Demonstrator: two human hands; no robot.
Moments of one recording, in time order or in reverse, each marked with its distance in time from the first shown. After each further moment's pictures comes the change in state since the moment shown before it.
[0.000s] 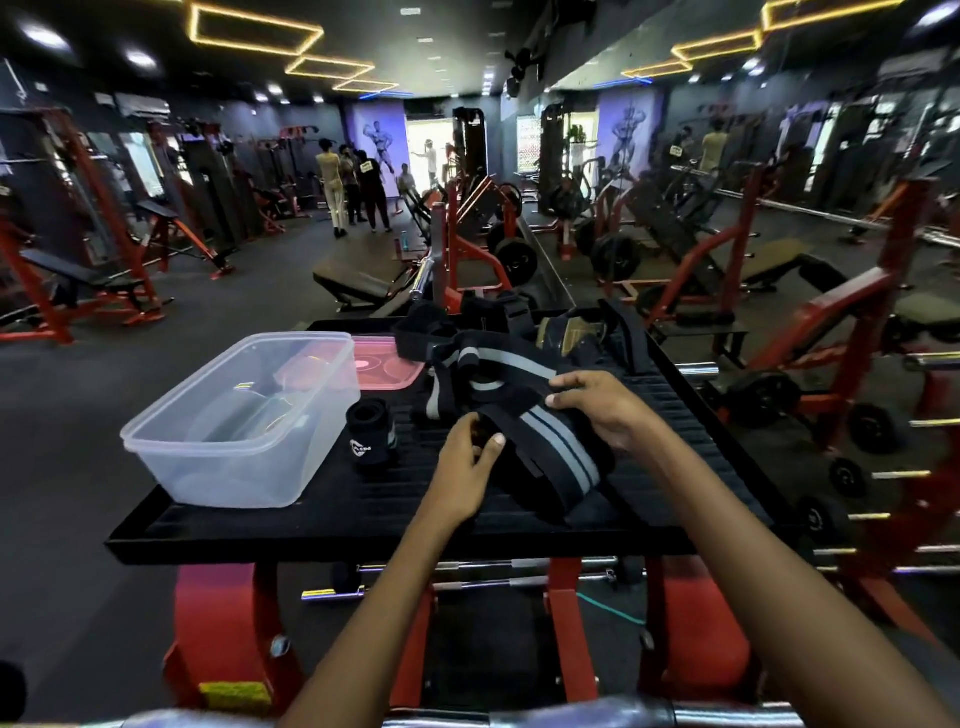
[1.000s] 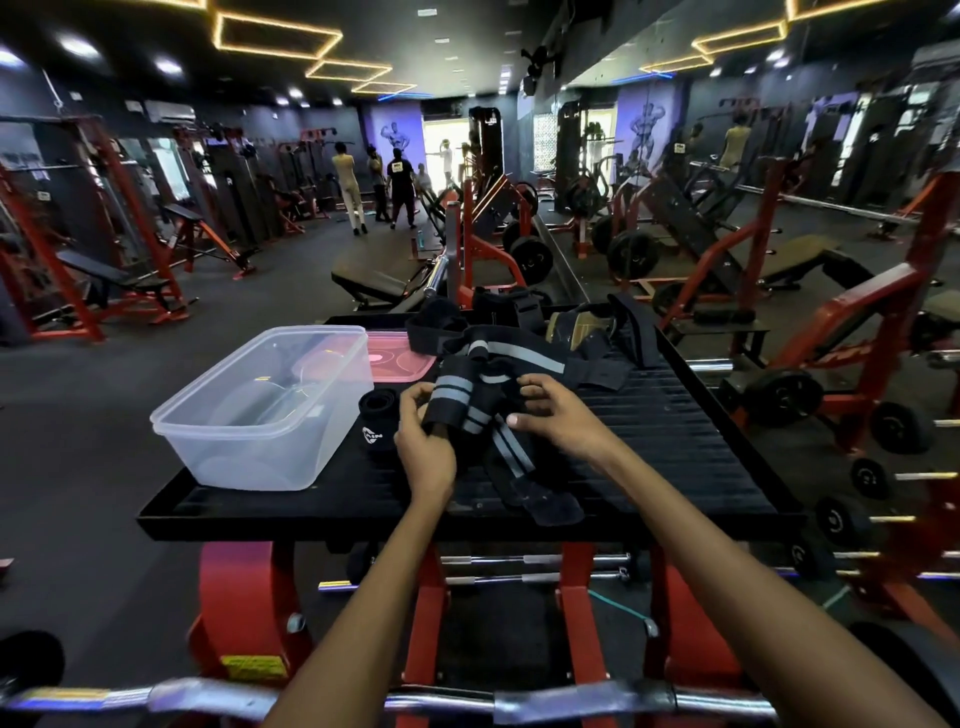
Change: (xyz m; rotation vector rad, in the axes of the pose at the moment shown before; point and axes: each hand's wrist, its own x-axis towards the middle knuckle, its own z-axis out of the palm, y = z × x) left_hand -0.005 0.013 -0.018 -0.271 0.654 0.063; right_hand -0.022 0.025 0.035 -0.274 -0.172 -0.250
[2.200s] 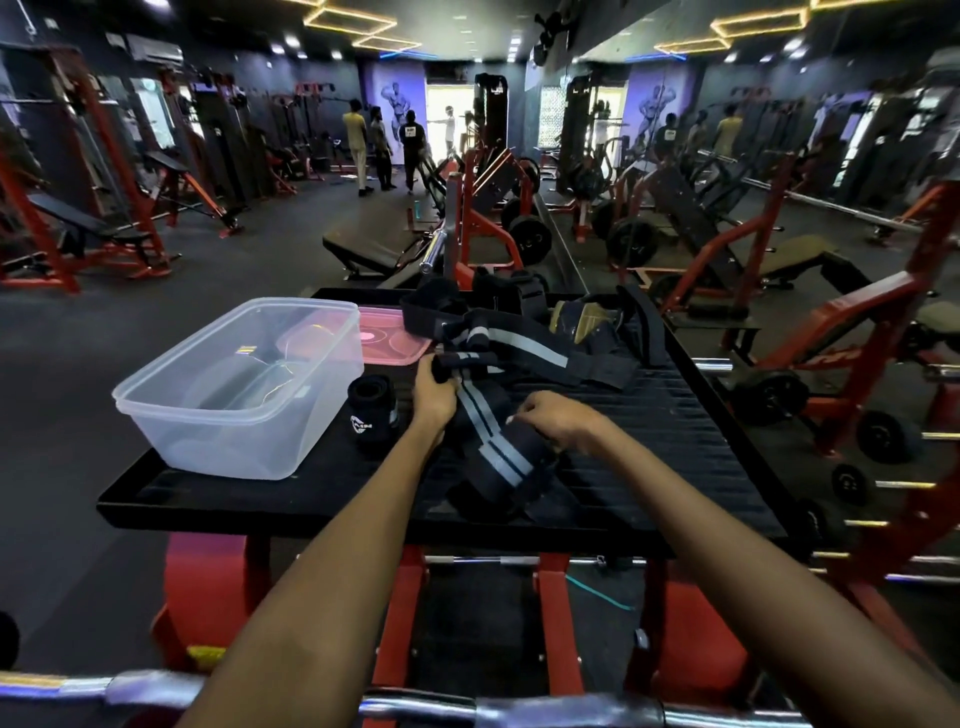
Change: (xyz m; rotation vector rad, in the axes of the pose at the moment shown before) left_hand 0.085 -0.067 0.049 0.007 -0.276 -0.326; right_hand 0.036 -0.011 0.004 -0.434 -0.159 0.327
